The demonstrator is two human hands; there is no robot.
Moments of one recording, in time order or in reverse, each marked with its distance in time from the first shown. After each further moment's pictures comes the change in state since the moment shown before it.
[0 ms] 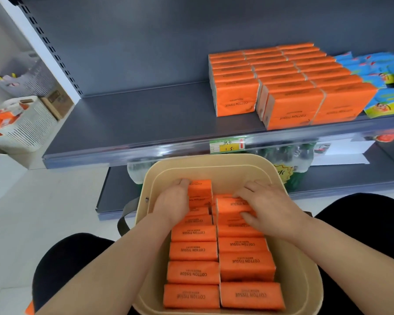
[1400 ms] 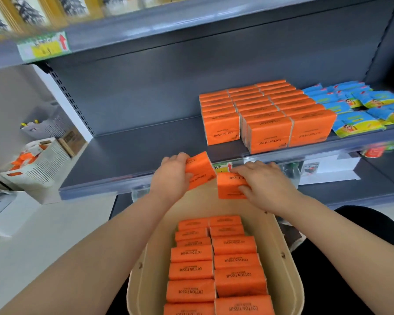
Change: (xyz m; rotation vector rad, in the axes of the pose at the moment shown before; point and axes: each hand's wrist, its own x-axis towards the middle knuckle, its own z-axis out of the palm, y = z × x) left_hand 0.020 0.067 -0.108 0.105 0.316 0.087; right_hand 0.004 0.020 -0.071 -0.056 0.258 0.112
